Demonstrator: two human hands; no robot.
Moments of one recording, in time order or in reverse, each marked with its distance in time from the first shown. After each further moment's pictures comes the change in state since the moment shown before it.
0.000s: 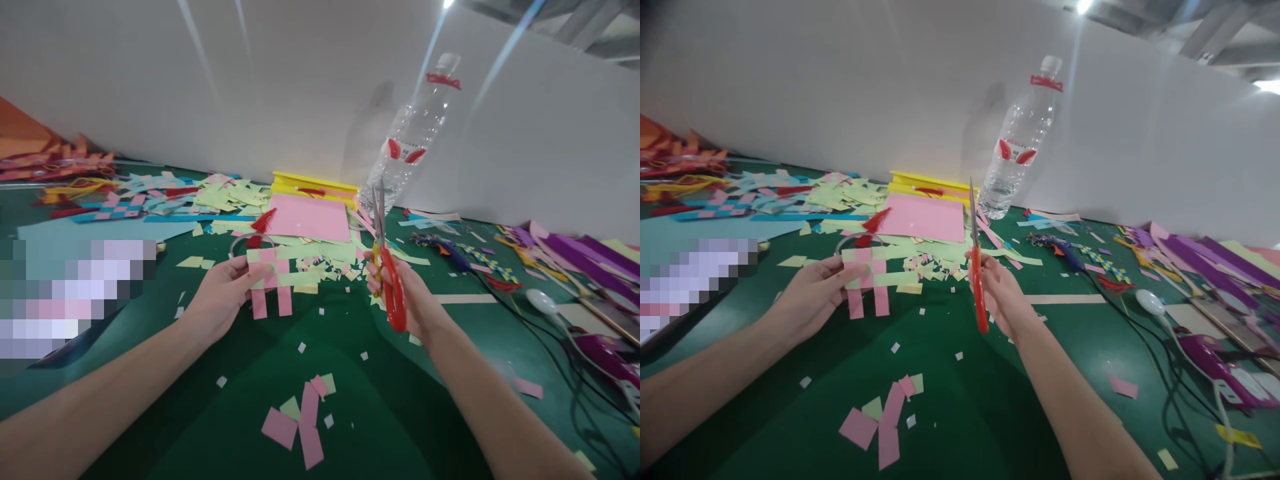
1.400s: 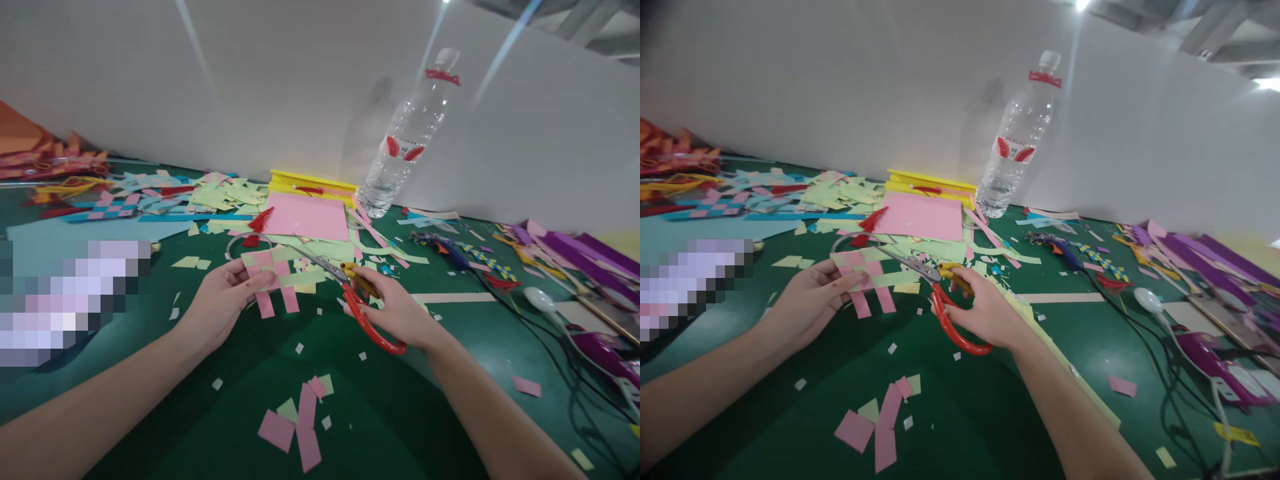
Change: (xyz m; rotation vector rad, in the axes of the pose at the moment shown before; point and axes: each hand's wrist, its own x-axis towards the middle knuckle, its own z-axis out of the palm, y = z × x) left_hand 0.000 -0.015 -0.005 -0.041 -0.087 0.103; right_hand -0.009 0.000 0.004 -0.814 -0.138 0.009
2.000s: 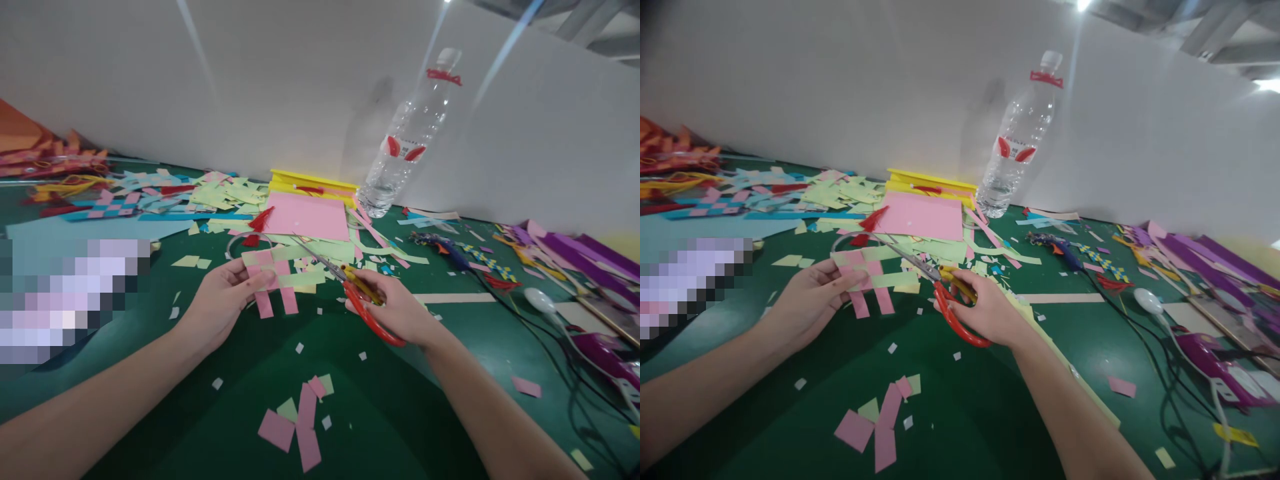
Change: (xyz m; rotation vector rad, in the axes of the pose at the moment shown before) left_hand 0.000 0.000 0.000 -0.008 -0.003 -0.011; right_hand 0.002 -0.003 -0.002 0.034 -0.036 0.009
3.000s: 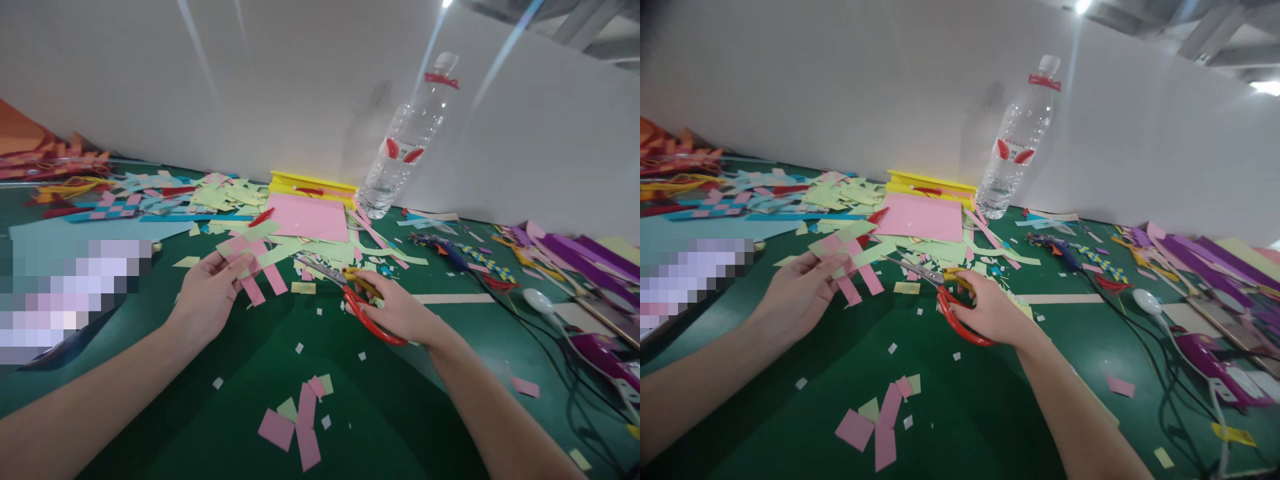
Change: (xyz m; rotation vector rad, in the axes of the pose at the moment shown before) left_hand 0.006 0.013 0.003 -0.194 0.254 0.071; right_hand -0.002 -0.002 -0.007 -0.174 -0.013 -0.001
